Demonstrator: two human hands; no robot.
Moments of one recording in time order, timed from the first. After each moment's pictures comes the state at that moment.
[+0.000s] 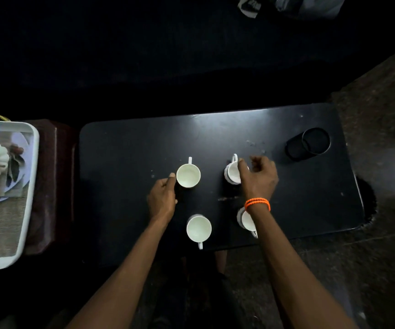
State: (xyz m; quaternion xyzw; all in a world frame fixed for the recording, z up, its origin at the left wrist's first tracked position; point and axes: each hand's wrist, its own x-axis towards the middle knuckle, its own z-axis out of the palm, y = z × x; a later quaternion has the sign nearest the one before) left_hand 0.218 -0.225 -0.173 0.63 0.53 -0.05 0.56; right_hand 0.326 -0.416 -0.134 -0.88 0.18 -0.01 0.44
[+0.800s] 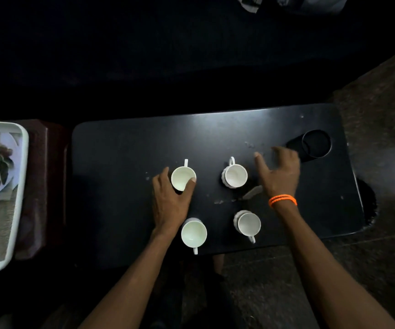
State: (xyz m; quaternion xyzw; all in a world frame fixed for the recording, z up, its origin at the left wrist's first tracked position) left_hand 0.227 -0.256 -0.157 0.81 0.40 -0.03 0.43; right_hand 0.371 -0.478 -0.144 -0.95 0.02 -0.06 0.31
